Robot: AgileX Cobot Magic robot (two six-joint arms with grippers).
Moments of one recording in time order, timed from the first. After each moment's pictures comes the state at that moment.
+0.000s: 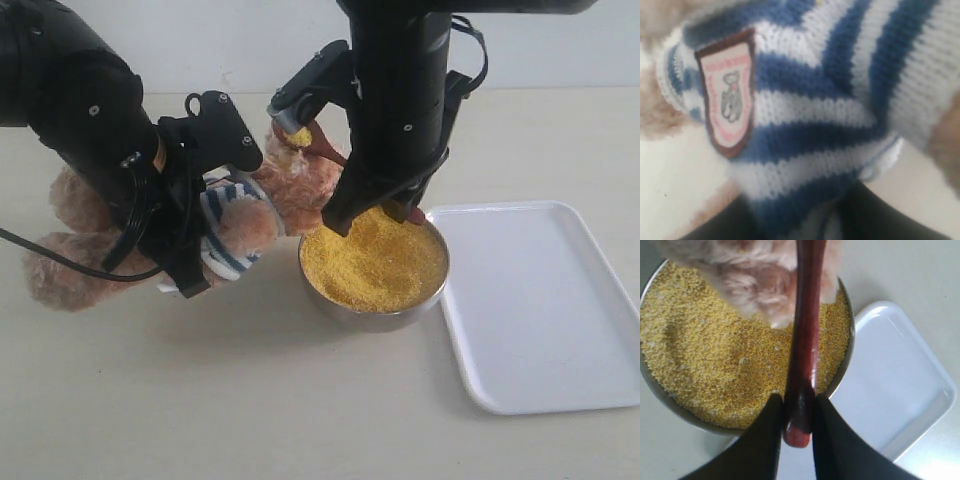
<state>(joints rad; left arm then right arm) -0.60 1.70 -1.05 0.29 0.74 0.24 0.74 1.86 -1.51 -0.25 1.22 -0.06</state>
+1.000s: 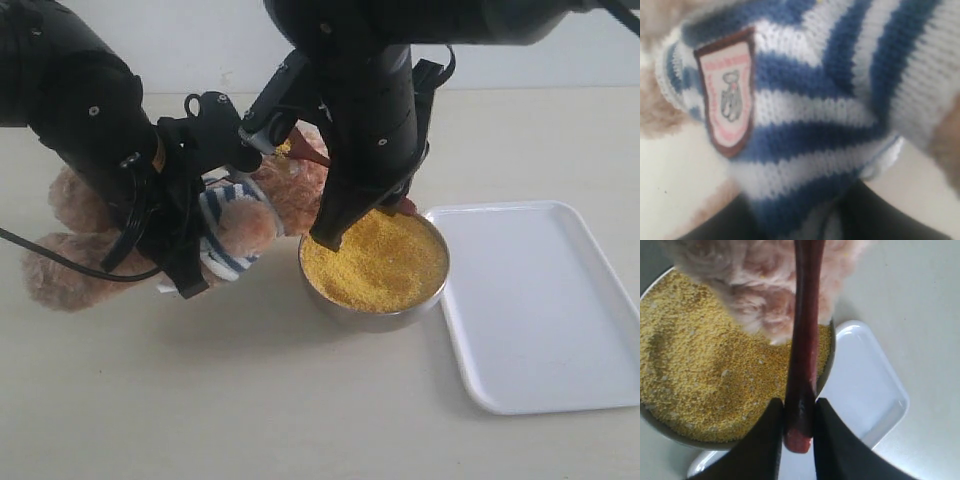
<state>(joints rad) -0.60 1.70 -1.05 0.30 0.74 0.24 0.84 1.87 -1.51 -0.43 1.22 -0.01</state>
